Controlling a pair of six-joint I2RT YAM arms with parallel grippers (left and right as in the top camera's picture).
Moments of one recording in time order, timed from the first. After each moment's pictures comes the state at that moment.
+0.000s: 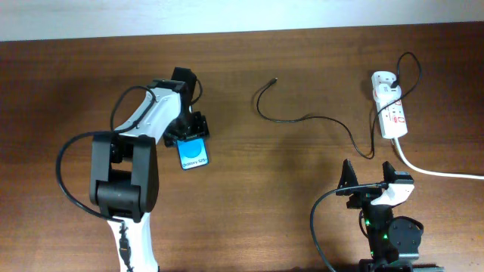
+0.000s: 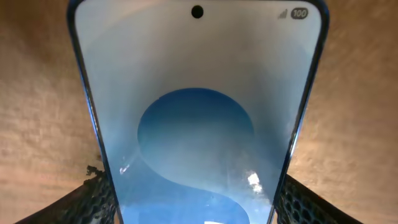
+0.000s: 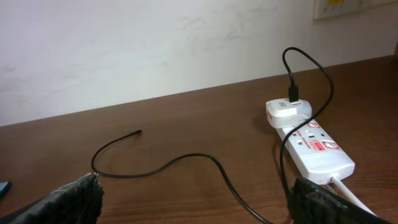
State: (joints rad) left arm -0.20 2.17 1.59 -0.97 0.01 -0.41; right arm -0.05 0.01 0.01 -0.07 -0.04 0.20
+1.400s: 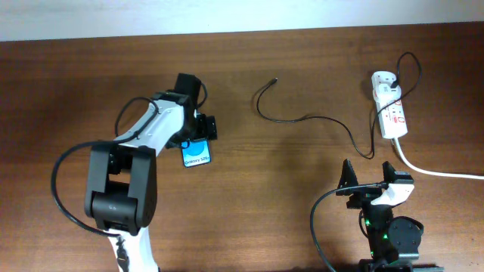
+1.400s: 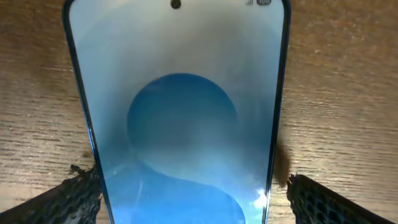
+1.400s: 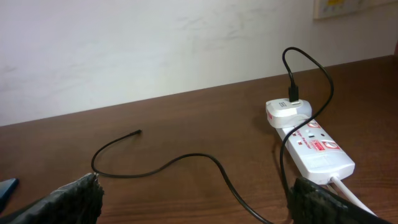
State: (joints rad) left arm -0.25 2.08 1.41 -0.79 -0.01 -0.38; right arm -0.05 0.01 0.01 -0.07 -0.04 0.20
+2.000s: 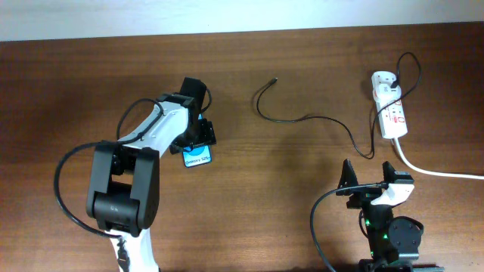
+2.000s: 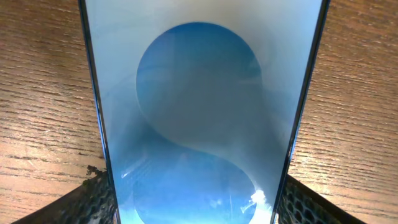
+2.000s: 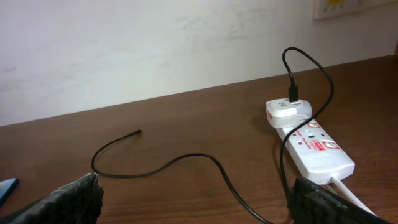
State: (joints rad) left arm -0.27 2.08 1.40 -0.84 -0.03 -0.47; right arm -0.05 0.01 0.01 -0.07 -0.04 0.20
